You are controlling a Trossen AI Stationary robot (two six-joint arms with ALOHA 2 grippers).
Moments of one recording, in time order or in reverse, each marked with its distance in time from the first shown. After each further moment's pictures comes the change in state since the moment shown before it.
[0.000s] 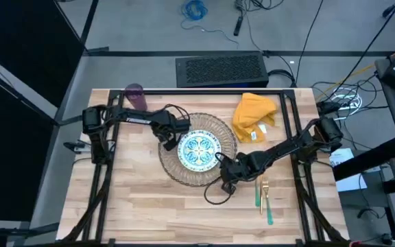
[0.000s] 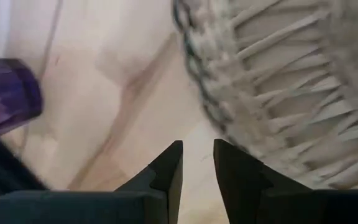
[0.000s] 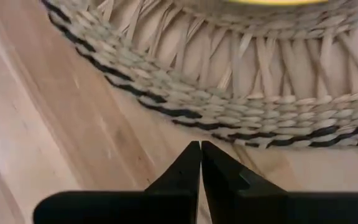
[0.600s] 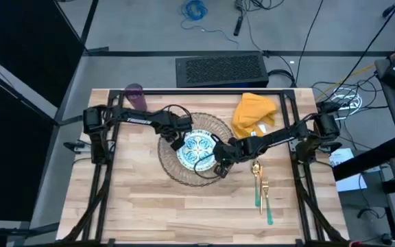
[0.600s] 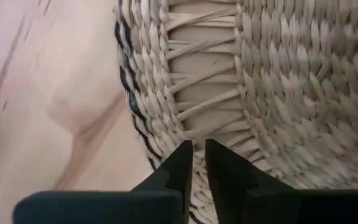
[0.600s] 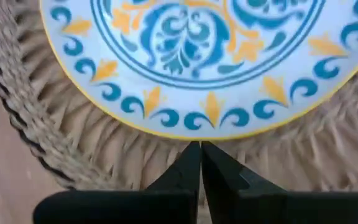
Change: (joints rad) left arm -0.002 0.012 -0.002 0.133 0.039 -0.034; right arm -0.223 0.002 0.001 0.184 0.004 -0.258
